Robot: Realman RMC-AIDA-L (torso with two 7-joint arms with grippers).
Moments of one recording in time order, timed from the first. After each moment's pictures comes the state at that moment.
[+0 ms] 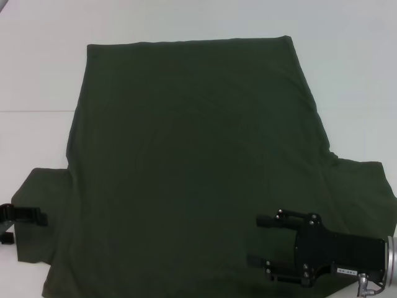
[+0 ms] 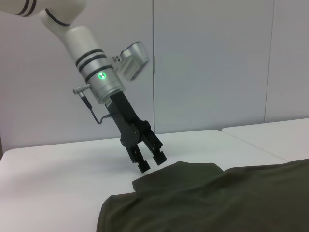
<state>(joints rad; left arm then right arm) -0.56 -1.96 0.55 0.83 2.62 1.41 -2.63 0.49 2.09 -0.70 -0.41 -1.93 -1.55 0.85</state>
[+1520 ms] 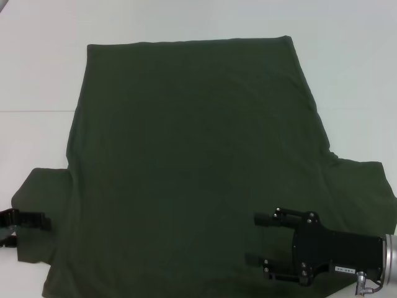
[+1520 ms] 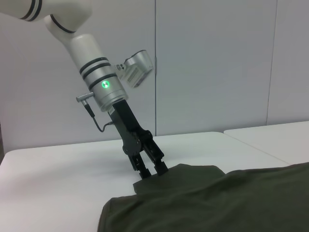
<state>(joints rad) -0.58 -1.95 0.55 0.76 2.64 1.36 -2.60 0.50 2.09 -0.70 -0.41 -1.93 -1.55 0.85</state>
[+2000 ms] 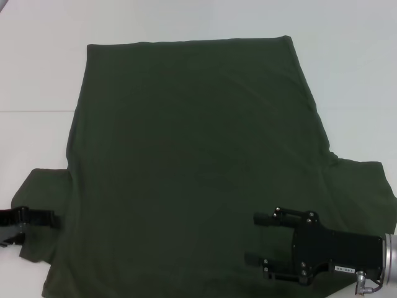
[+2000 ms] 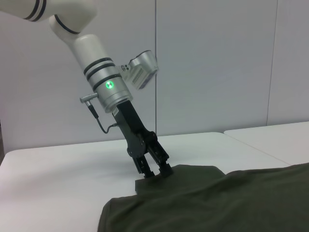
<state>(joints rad) -0.61 -1.96 0.55 0.73 2.63 1.36 -2.59 0.50 2.09 -0.70 -0.41 -1.93 -1.55 0.85</state>
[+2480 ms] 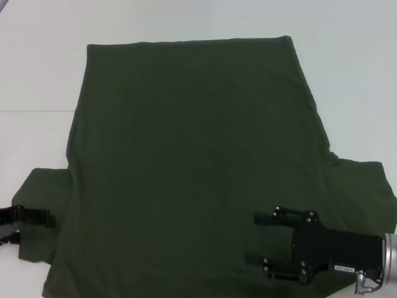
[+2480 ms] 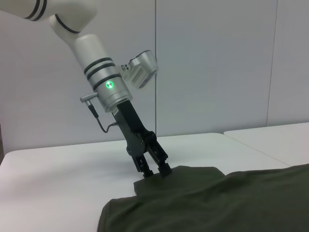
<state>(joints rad) -0.61 -1.95 0.55 0.73 2.64 1.35 -2.59 0.50 2.09 -0.70 -0.41 -1.92 -1.55 0.85</state>
